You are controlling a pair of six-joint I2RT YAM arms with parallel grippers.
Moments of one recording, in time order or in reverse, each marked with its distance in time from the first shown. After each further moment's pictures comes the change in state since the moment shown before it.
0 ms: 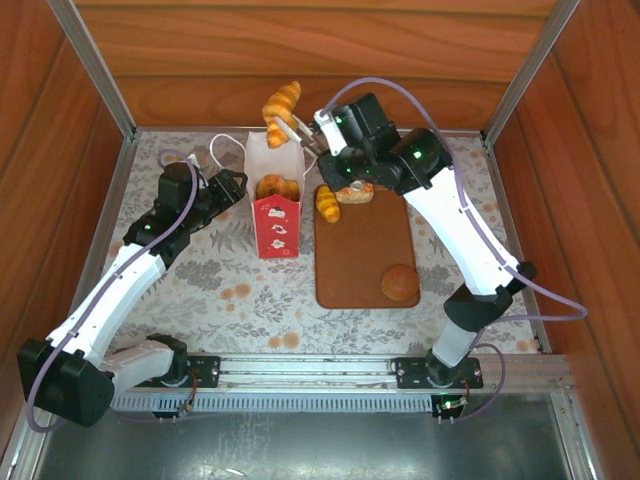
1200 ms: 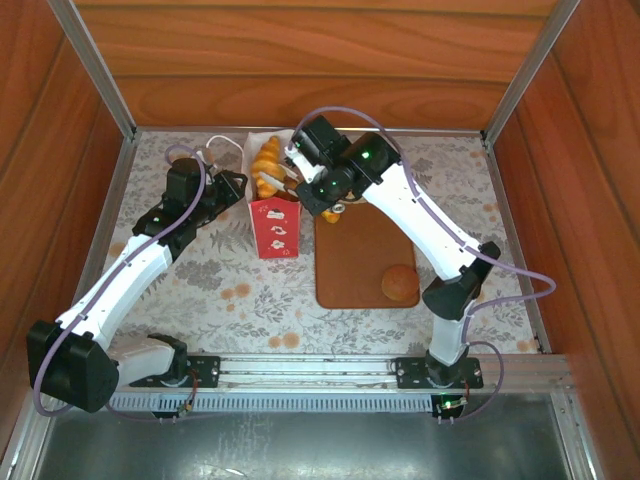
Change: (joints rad) left arm -0.002 0.067 0.010 0.048 0.008 0.000; right arm 0.061 0.140 -0.023 -0.133 -0.046 0.026
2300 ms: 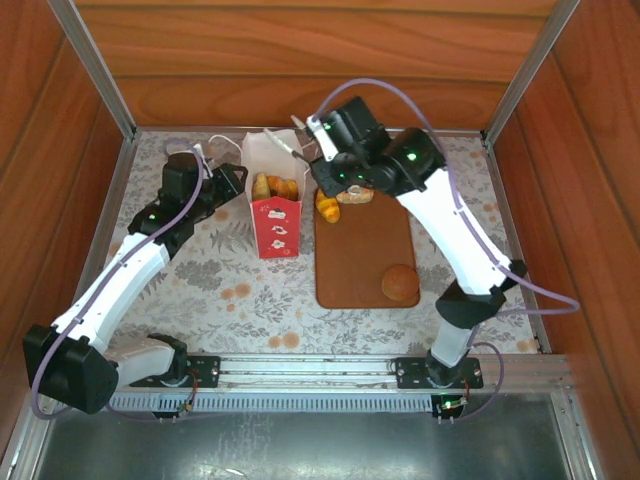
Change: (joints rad) left arm 0.000 -0.015 0.058 -0.027 -0.002 0.067; right arm -0.015 -0.123 0.135 0.022 0.112 0.036
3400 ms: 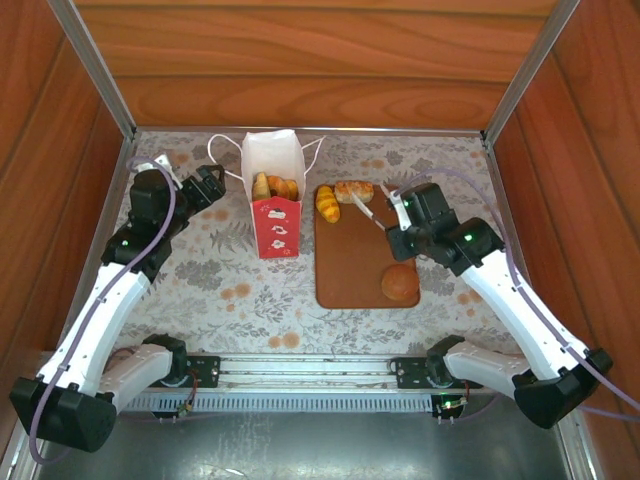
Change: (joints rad) left arm 0.116 -0.202 -0.100 -0.040 -0.080 0.065; right arm -0.269 -0.677 -1.186 0.348 -0.027 -0.052
